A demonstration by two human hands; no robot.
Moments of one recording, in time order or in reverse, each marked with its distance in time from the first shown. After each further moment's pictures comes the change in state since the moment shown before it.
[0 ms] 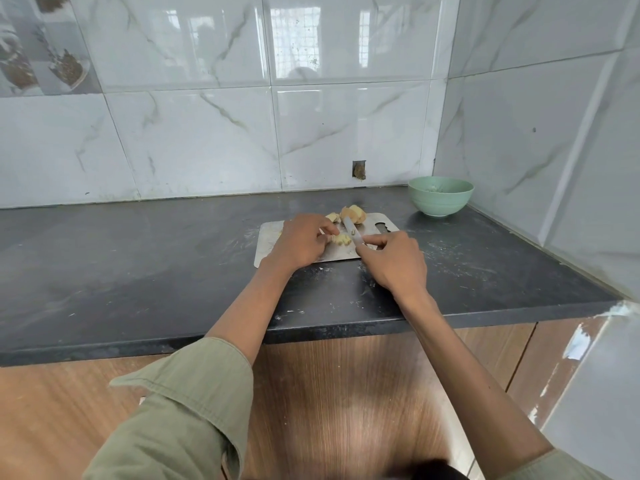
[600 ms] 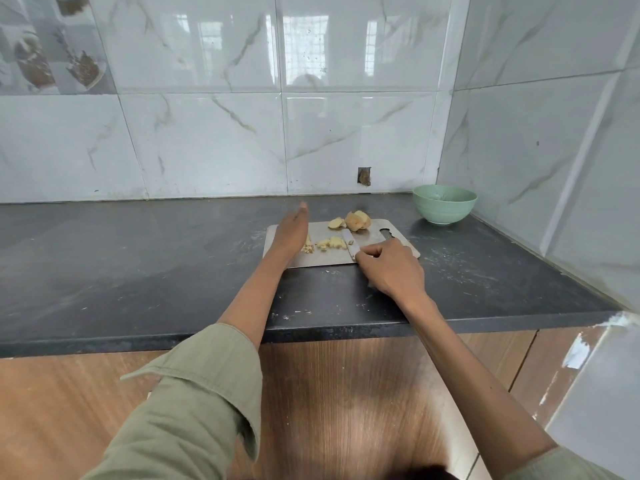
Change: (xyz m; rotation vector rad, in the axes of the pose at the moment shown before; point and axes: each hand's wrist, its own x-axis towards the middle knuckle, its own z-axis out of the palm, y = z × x) left_hand -0.004 -0.003 -0.019 -0.543 0.134 -0.485; right_hand -0.011 -0.016 -0.002 -0.070 -0.146 0.018
